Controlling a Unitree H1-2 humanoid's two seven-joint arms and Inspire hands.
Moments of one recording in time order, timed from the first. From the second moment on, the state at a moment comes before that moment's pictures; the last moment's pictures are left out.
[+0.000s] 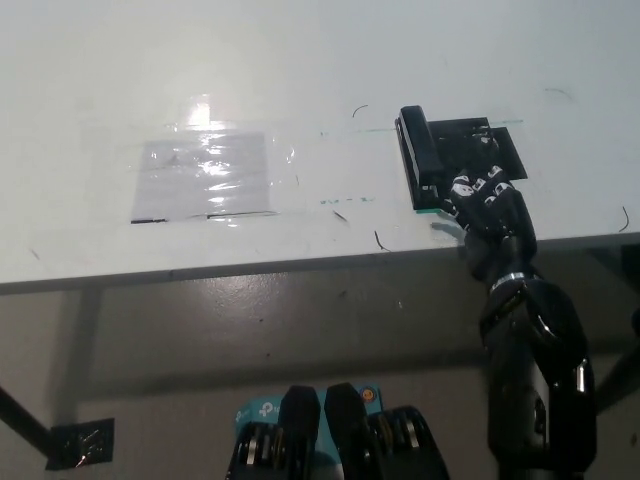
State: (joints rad) left_arm 0.13 0.23 0.45 -0.04 -0.15 0.14 0.02; right_arm -0.56 0.23 -0.29 0.11 0.27 0.46 -0.23
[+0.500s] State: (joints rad) left_arm 0.12 0.23 0.46 -0.05 -0.16 0.15 0.02; right_arm -0.58 0.20 -0.21 0.14 0.38 0.47 -0.37
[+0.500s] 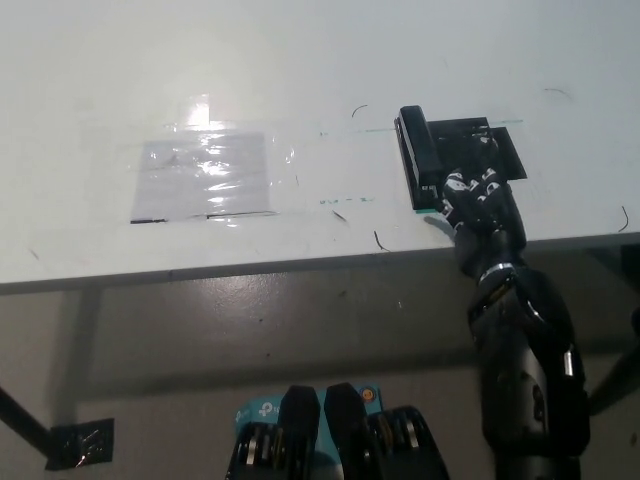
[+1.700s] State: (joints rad) left_arm 0.15 0.23 0.46 -0.08 -0.17 0.15 0.02; right_arm -0.63 0.15 -0.16 0.26 0.45 0.47 -0.54
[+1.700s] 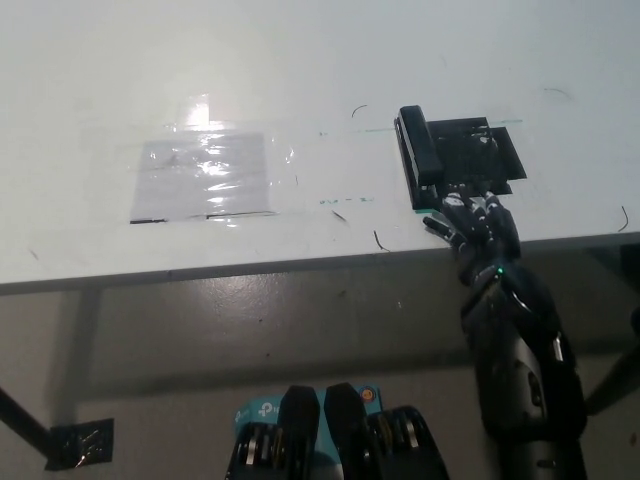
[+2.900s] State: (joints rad) left_arm 0.18 0.22 0.46 -0.08 -0.17 0.15 0.02; right_arm -0.92 0.17 -0.20 0.43 0.45 0.47 -0.57
